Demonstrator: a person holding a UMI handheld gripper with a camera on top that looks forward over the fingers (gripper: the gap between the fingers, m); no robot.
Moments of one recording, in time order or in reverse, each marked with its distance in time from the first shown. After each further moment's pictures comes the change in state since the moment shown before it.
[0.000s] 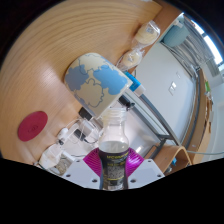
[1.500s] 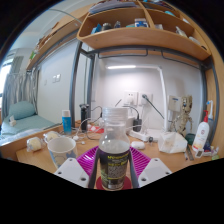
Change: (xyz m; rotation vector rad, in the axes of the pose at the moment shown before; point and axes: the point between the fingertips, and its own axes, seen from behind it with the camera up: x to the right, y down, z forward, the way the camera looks) arm -0.087 -0.020 -0.033 0.057 -0.288 2.256
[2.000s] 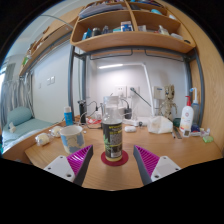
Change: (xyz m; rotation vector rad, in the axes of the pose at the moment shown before) arm 0.000 0.032 -0.095 -0.050 0.083 0.098
